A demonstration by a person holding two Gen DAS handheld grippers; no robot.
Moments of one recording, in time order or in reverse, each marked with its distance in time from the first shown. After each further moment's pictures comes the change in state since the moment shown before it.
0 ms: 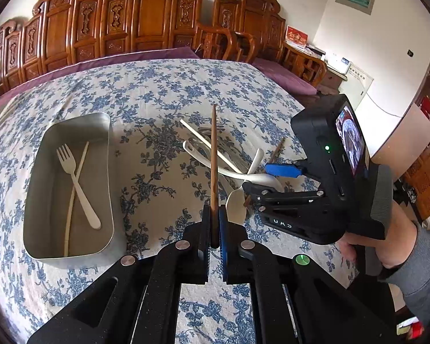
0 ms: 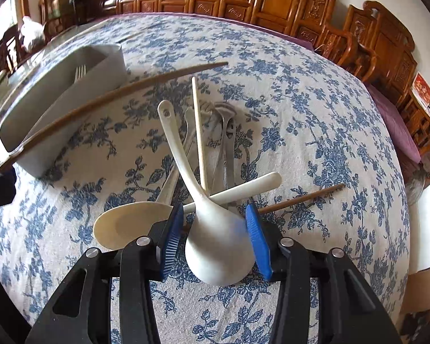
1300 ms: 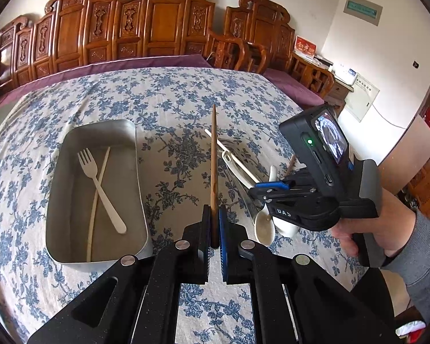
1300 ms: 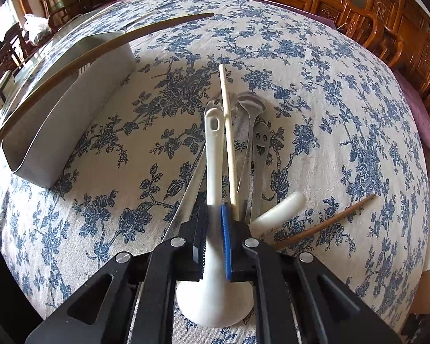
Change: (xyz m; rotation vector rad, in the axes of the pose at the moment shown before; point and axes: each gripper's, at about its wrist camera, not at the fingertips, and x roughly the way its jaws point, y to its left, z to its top) left arm -0.020 0.024 0.004 -0.035 -0.040 0.028; right arm 0.025 0.005 0.024 0.011 0.130 0.116
